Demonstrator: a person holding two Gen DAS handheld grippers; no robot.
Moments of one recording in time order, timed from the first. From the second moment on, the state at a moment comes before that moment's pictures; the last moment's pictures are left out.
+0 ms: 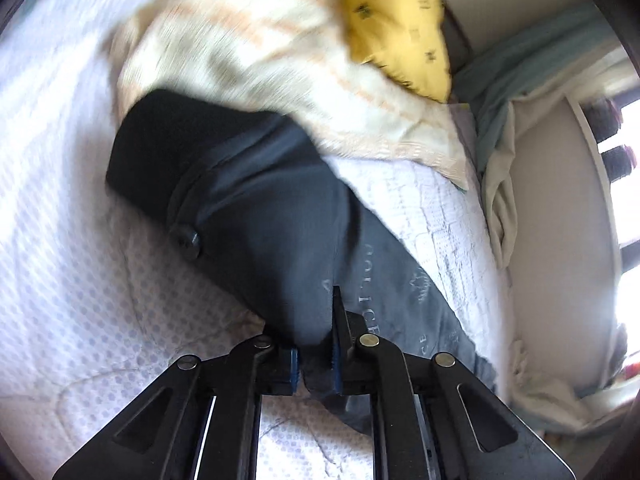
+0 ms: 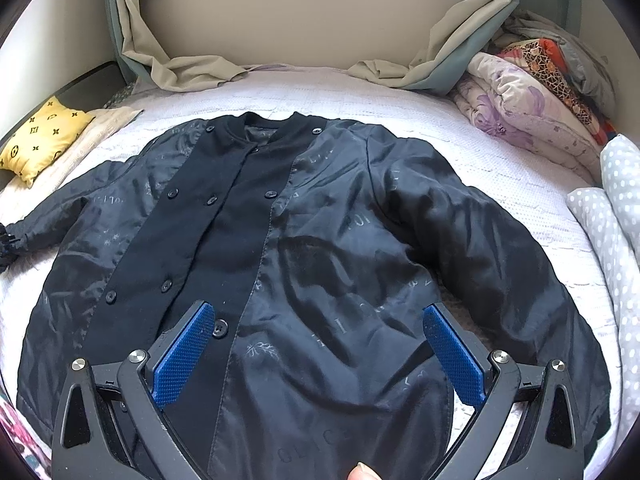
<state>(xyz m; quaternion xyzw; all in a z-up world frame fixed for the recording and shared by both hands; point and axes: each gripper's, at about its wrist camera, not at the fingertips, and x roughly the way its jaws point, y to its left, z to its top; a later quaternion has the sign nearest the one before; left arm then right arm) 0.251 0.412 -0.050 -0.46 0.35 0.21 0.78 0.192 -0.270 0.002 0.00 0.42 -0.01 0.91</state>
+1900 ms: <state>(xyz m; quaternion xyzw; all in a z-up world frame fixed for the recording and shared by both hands) 0.239 -0.108 -0.035 0.16 0.44 -0.18 0.86 0.184 -0.344 0.023 0.17 0.42 0.00 0.89</state>
